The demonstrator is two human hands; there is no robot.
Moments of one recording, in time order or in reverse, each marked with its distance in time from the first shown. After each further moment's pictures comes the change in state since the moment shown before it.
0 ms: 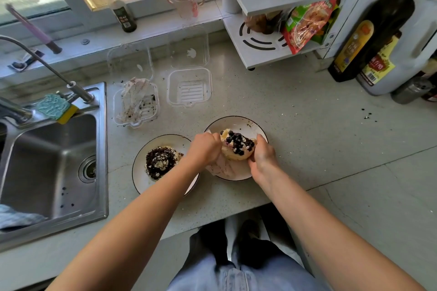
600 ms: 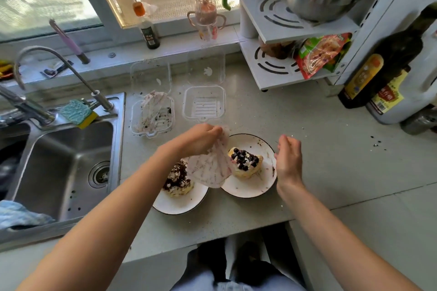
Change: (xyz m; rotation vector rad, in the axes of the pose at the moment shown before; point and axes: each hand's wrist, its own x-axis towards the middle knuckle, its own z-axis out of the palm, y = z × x) left_hand -0.020 -0.004 -0.091 -0.304 -0.172 0.092; right_hand -0.010 -0.026 -0.015 -0.206 0.062 -0.526
